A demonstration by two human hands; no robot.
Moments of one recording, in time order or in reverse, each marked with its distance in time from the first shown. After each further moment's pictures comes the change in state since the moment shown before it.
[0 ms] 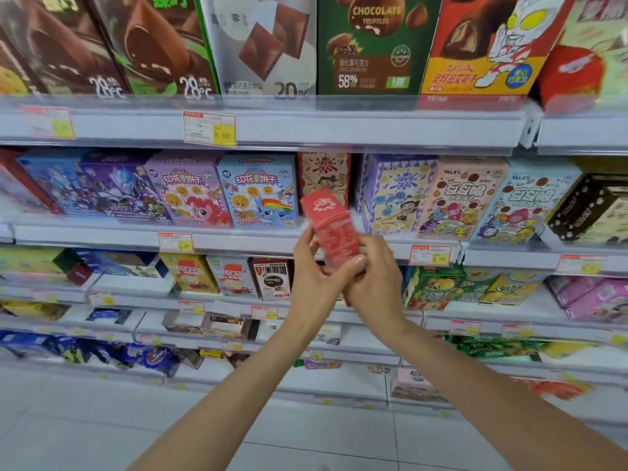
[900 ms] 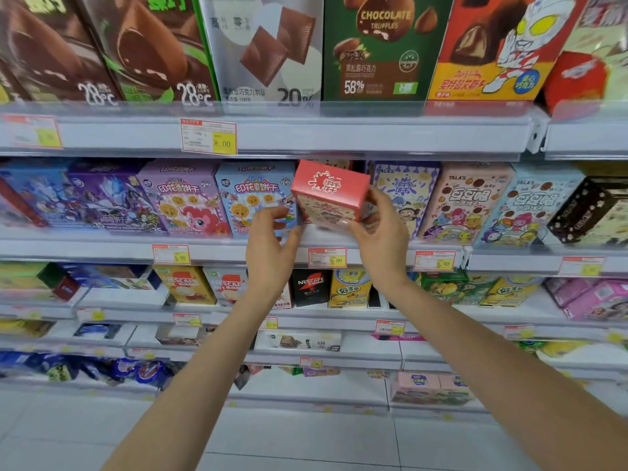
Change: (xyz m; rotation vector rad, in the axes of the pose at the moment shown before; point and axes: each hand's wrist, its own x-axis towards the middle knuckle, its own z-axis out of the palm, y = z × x) left_hand 0.076 -0.014 -0.060 0.453 0.204 0.246; right_hand 0.068 0.002 0.013 0.048 0.110 0.117
